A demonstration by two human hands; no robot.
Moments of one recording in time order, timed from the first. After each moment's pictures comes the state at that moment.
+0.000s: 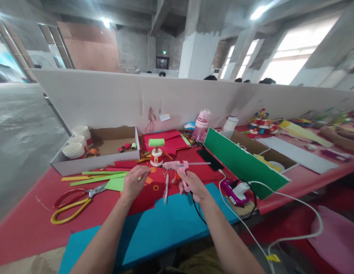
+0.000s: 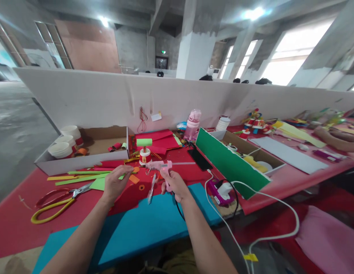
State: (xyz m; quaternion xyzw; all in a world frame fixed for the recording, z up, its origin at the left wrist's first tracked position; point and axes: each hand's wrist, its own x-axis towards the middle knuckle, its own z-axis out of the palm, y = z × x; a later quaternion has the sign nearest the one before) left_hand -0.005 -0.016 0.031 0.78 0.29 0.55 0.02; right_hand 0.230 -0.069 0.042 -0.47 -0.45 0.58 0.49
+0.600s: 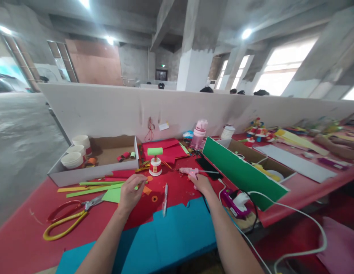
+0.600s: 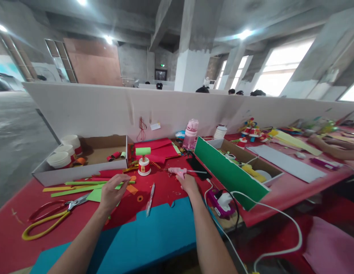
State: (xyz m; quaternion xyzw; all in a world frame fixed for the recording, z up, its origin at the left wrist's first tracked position) left_hand -0.012 -0.010 0.025 0.77 0.33 0.54 0.05; right_hand 0.319 -0.008 0.002 -0.79 -0.54 0.19 0.24
